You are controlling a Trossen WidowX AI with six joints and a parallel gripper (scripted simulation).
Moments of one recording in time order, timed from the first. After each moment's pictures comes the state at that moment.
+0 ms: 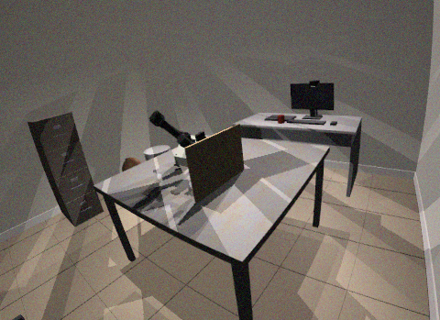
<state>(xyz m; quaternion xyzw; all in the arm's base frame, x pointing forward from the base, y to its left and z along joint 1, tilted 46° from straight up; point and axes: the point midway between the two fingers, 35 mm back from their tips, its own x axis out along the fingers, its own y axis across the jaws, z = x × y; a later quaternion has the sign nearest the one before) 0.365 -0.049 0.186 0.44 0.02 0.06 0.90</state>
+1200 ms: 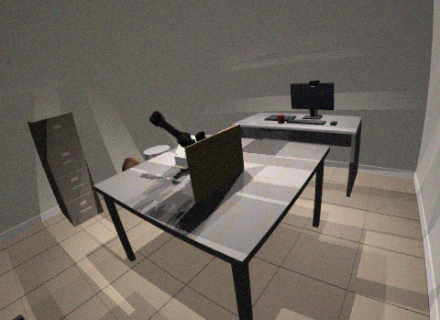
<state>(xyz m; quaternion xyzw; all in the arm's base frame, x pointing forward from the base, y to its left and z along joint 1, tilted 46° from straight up) 0.367 -0.049 0.188 0.44 0.02 0.06 0.90</state>
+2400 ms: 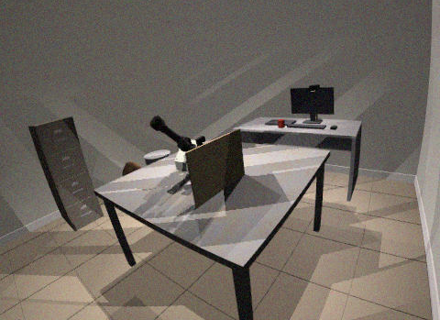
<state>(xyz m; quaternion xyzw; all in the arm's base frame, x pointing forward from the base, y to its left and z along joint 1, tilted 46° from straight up) 0.367 -0.048 0.190 0.44 0.02 0.05 0.90</state>
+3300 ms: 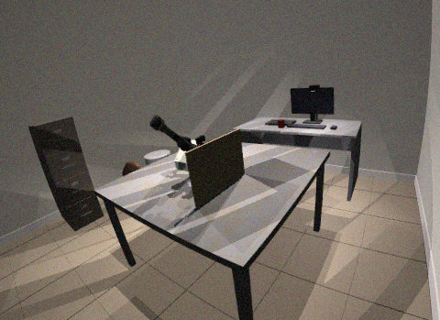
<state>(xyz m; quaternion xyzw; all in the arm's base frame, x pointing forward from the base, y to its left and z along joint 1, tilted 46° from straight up) 0.366 -0.045 0.194 0.44 0.02 0.05 0.90</state>
